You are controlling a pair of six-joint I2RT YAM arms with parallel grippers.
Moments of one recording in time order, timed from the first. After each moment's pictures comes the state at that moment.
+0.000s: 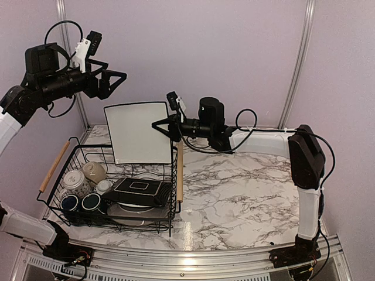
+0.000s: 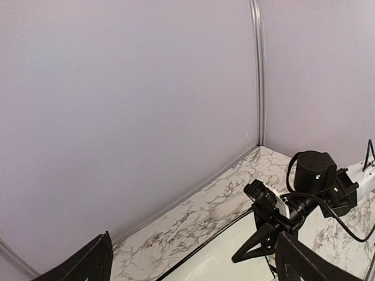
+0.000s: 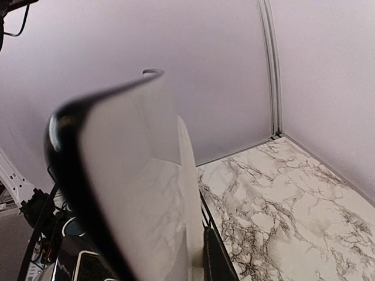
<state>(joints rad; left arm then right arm) -0.51 1.24 1.63 -0.51 0.20 0.17 0.78 2.05 1.59 0.45 -0.62 0.20</state>
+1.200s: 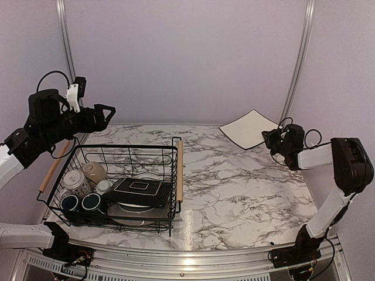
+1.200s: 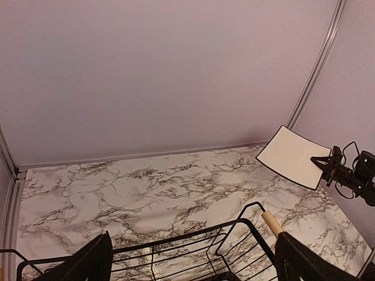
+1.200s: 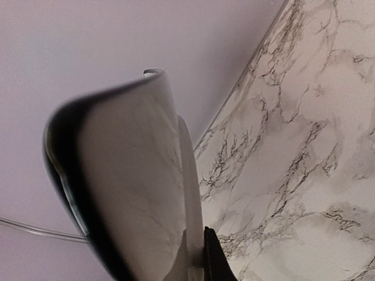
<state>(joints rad) -0.51 0.96 1.09 -0.34 -0.06 -0.25 0.04 1.64 0.80 0.62 -0.23 1.16</state>
